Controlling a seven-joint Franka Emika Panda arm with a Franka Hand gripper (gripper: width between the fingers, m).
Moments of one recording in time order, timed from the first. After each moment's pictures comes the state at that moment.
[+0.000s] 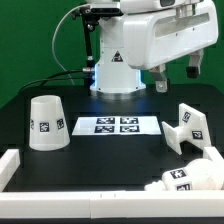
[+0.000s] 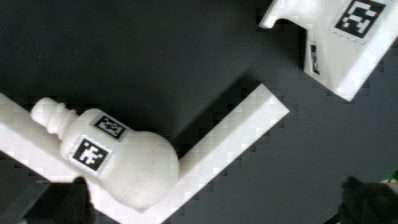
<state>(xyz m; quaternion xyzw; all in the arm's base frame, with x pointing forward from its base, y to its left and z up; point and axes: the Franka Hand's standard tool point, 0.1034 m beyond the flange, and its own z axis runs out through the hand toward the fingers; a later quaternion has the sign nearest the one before) 0.547 0.082 0.157 -0.92 -0.38 -0.03 0.05</state>
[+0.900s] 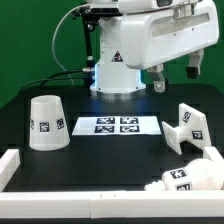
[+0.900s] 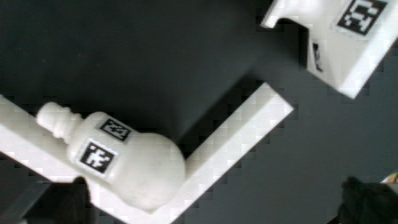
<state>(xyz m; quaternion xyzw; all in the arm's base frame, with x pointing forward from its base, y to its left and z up) 0.553 0.080 0.157 -0.94 -0.32 -0.04 0.05</state>
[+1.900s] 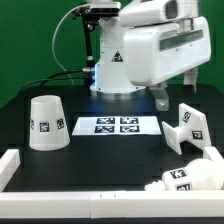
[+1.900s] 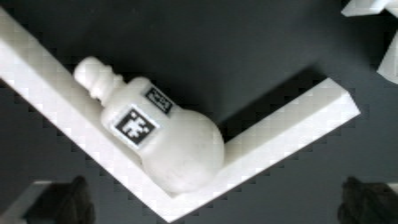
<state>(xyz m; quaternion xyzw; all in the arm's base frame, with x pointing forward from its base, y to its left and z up) 0.584 0.077 0.137 -0.89 -0.45 -0.05 0.02</state>
